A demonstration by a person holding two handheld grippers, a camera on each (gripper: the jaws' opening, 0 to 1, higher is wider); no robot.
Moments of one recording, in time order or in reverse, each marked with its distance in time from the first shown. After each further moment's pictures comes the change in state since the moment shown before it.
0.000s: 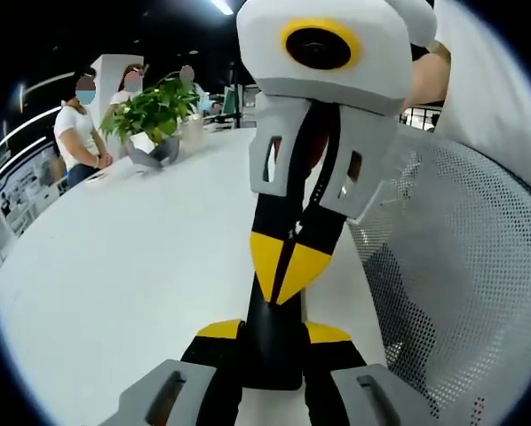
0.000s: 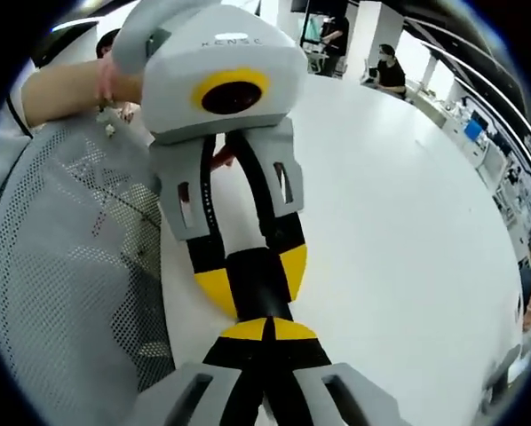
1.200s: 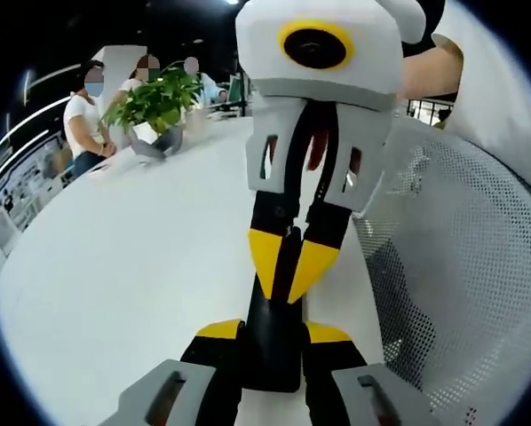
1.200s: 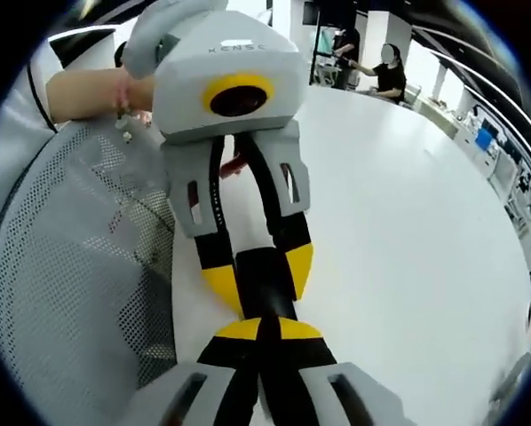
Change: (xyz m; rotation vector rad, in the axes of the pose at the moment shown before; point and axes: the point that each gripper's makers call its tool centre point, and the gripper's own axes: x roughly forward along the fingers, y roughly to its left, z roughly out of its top) left arm 0.000 0.000 0.000 -0.009 0.055 0.025; right arm -0.006 0.002 -0.007 -0.020 -0.082 0.065
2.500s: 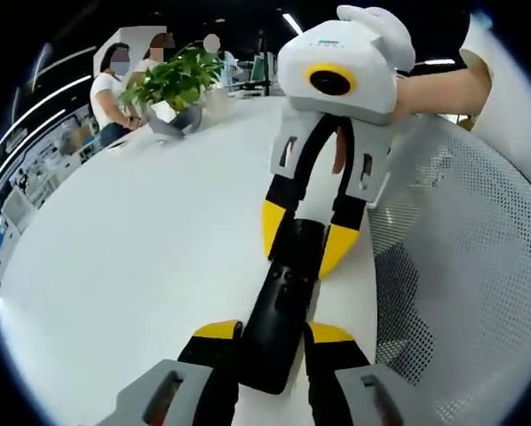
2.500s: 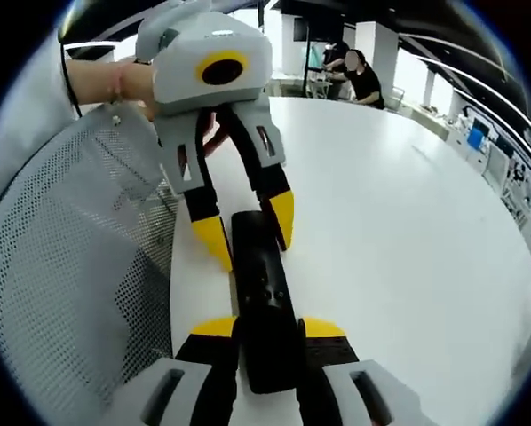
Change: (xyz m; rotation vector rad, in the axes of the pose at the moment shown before) left arm -0.006 0.000 -0.006 -0.093 0.120 0.137; right arm -0.006 0.000 -0.032 0.042 -0.107 -0.001
